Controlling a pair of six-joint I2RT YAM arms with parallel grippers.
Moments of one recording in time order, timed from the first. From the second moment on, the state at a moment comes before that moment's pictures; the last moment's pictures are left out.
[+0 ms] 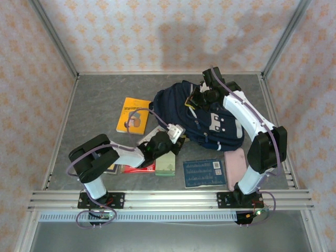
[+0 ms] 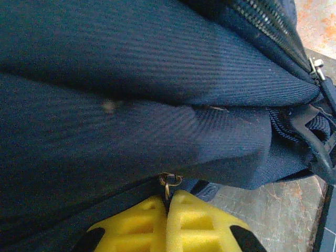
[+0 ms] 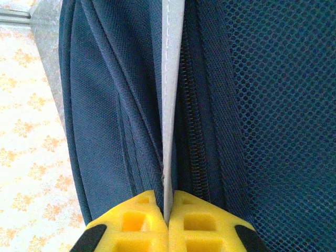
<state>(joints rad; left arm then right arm) -0.87 1.71 0.64 0.71 -0.09 -0.14 0.36 1.70 1.56 -0.84 -0.46 0.84</state>
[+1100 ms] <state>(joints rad) -0.77 1.43 0.92 -0.22 -0.10 -0.22 0.47 1.75 1.71 -1.08 -0.12 0.57</state>
